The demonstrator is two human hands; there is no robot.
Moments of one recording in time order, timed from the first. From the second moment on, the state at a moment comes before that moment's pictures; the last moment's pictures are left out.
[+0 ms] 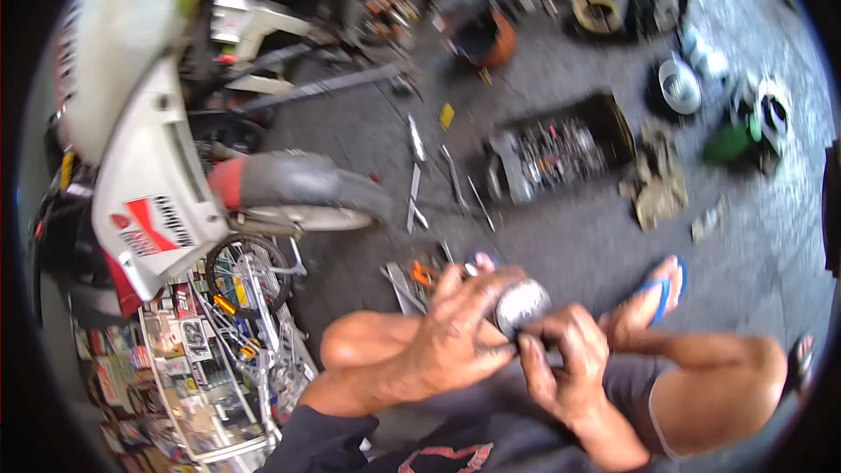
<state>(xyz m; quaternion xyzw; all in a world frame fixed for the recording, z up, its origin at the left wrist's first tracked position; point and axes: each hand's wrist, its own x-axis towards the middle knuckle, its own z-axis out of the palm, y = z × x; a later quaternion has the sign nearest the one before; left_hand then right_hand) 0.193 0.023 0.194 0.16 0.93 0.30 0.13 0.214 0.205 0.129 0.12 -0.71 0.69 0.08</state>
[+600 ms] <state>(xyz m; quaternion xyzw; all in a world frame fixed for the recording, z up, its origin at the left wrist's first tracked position) 0.100 0.033 0.269 0.04 0.79 0.61 -0.06 0.079 0.160 -0.055 -0.24 -0.79 0.57 -0.01</state>
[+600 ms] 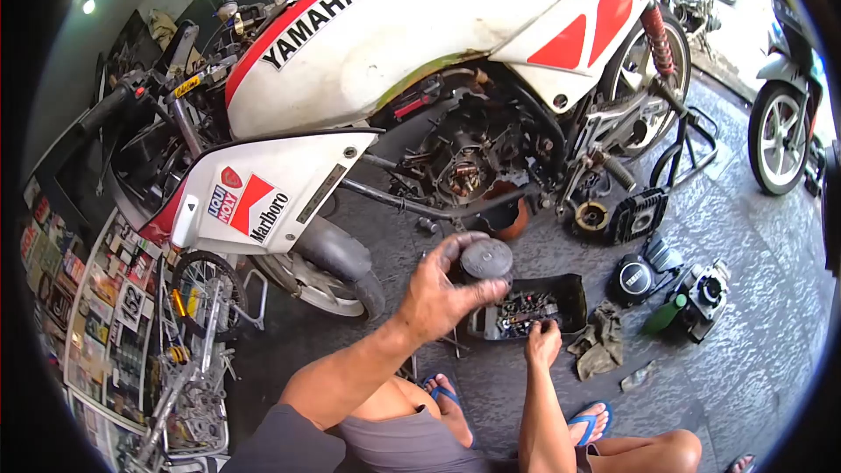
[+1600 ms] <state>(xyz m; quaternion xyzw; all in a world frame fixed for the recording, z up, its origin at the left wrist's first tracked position) 0.068 -0.029 0.243 -0.04 0.71 0.68 -0.18 -0.191 0.078 0.271 0.15 -0.74 0.55 0.37</state>
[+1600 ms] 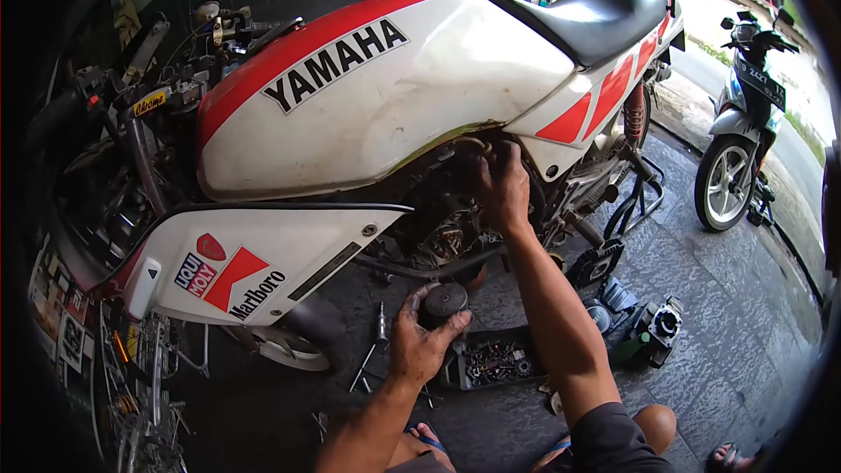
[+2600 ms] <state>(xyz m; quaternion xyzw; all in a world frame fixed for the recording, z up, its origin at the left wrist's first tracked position) 0.067 -0.020 0.245 -0.11 0.70 0.69 -0.17 -0.142 0.033 0.300 0.12 -0.46 0.88 -0.05</state>
